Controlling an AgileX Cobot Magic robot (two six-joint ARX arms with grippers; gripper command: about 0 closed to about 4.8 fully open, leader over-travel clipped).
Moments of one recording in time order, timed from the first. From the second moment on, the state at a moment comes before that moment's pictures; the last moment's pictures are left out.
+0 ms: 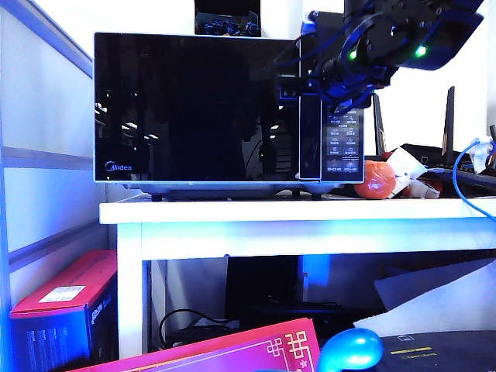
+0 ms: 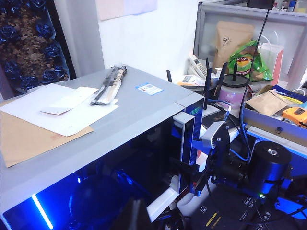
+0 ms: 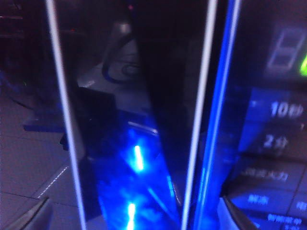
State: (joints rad) left arm -0.13 1.27 1.88 -0.74 0.58 0.12; right arm 0.40 1.86 1.22 0.70 0.13 -0.02
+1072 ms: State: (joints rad) left arm -0.13 1.27 1.88 -0.76 0.58 0.12; right arm 0.40 1.92 1.22 0.81 0.17 -0.01
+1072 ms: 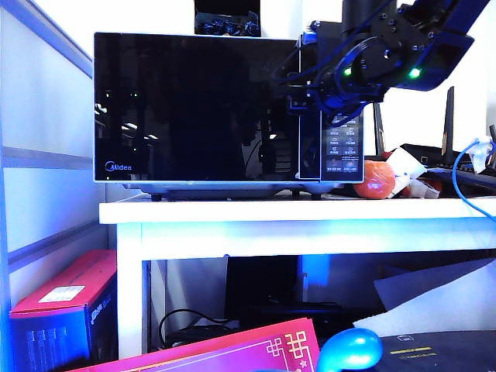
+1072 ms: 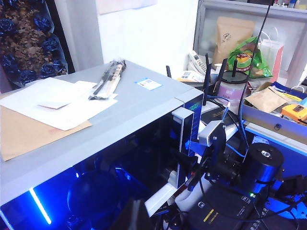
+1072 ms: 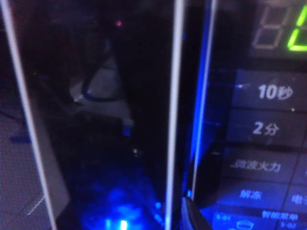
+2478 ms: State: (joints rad) left arm -0.13 1.27 1.88 -0.77 0.58 0.12; right arm 0.41 1.86 1.22 0.74 0.19 -0.05
